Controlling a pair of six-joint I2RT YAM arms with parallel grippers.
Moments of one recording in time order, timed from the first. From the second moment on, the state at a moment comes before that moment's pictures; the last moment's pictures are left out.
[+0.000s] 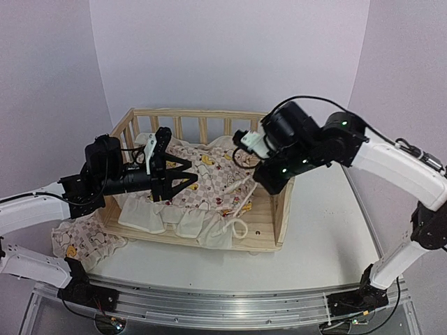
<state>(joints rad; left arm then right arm) -0.83 1.08 0.79 0.18 0.40 0.00 1.04 1.60 1.69 -1.04 0.22 -0.04</state>
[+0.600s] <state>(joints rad) -0.92 1.66 1.18 0.41 0.61 0.01 0.86 1.41 1.53 -0.82 0.16 0.29</state>
